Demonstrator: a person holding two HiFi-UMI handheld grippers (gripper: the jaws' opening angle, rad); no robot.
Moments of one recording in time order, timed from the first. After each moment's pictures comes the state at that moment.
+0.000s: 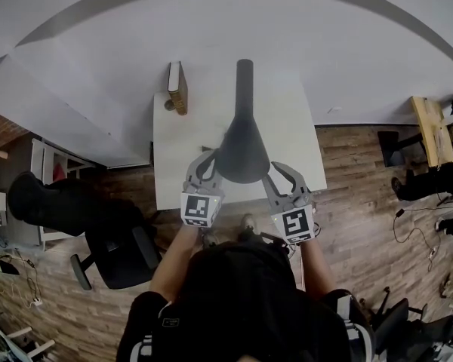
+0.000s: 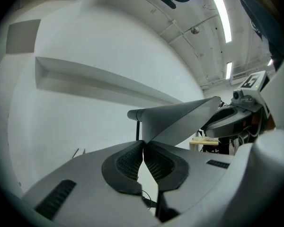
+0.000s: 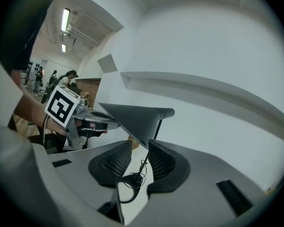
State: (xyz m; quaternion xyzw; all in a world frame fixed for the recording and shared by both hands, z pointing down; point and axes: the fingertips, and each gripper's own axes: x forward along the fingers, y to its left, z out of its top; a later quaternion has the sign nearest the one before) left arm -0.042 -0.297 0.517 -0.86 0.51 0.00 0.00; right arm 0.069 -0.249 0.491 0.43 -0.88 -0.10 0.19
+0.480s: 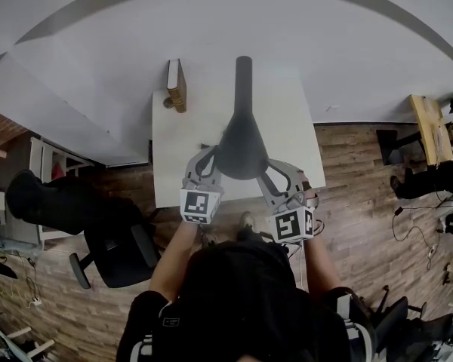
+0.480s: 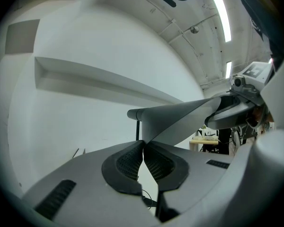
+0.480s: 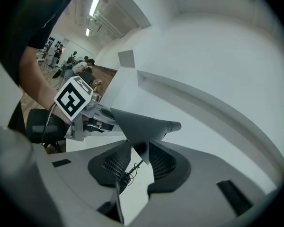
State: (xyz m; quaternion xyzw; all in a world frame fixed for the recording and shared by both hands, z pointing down) left arm -0.041 -0.296 0.518 -0.86 0.51 0.00 0.01; right arm 0.051 -0.238 0.473 0.39 -0.86 -0.21 0.26
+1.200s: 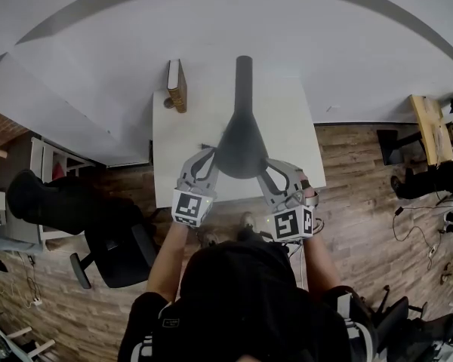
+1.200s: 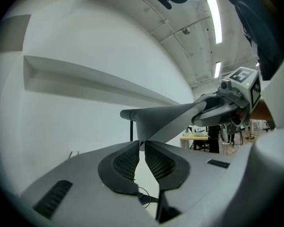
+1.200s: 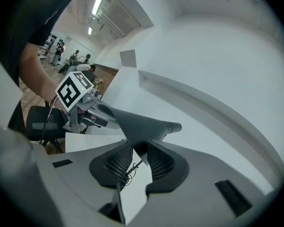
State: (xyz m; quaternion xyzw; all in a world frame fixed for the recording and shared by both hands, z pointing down) left arm -0.043 -0.282 0.516 -0.89 0.45 -0.02 0.02; right arm 0.049 -0.239 0.472 0.39 -0.86 -0.22 0.26
